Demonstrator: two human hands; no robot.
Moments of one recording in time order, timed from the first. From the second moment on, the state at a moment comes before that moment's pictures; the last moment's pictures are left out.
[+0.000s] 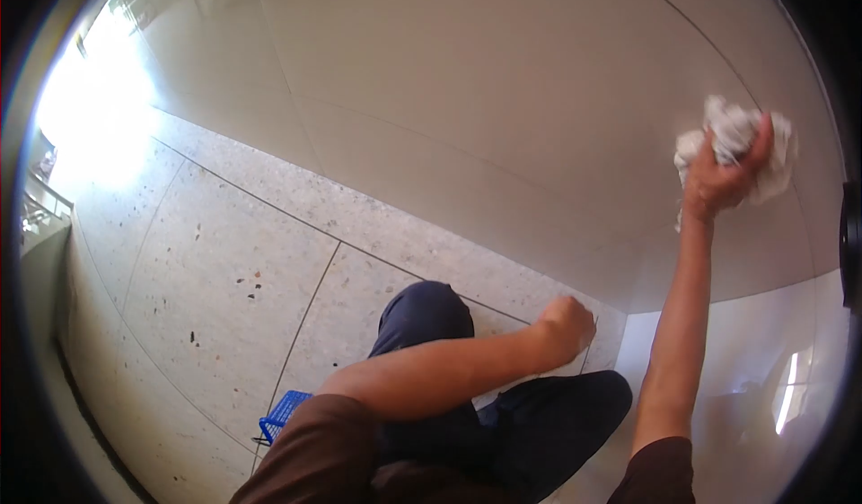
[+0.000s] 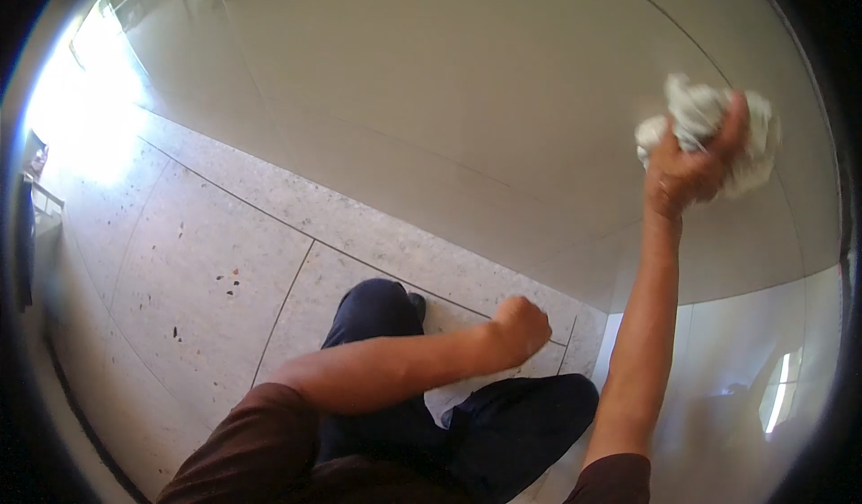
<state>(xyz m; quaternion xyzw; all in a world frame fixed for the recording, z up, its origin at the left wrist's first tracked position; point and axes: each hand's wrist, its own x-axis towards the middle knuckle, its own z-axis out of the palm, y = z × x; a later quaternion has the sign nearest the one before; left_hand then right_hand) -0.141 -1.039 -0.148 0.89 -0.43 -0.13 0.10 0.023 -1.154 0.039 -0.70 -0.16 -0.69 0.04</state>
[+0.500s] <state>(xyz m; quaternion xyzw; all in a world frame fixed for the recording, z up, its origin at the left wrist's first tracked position) -0.098 -1.058 -0.153 0.86 -0.41 -0.28 0.13 0.071 -1.005 -0.019 -0.74 -0.62 -0.17 -0.19</state>
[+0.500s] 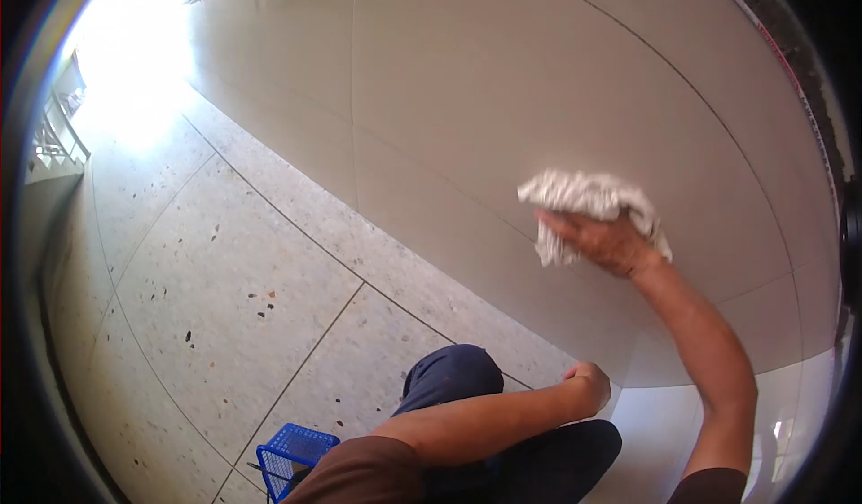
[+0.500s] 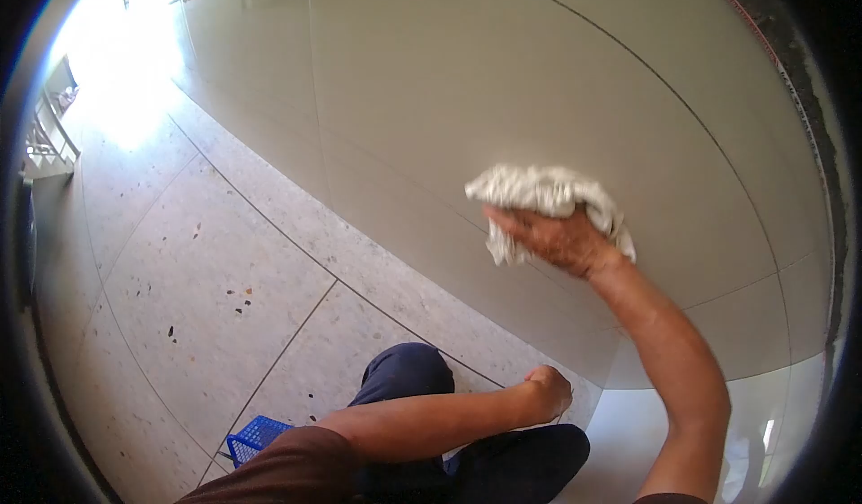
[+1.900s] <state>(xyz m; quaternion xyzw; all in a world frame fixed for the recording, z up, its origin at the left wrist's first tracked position) -0.106 -1.044 -0.118 0.84 -0.51 -0.12 0.13 0.040 -1.131 0.016 -0.75 -0.45 -0.44 -0.21</state>
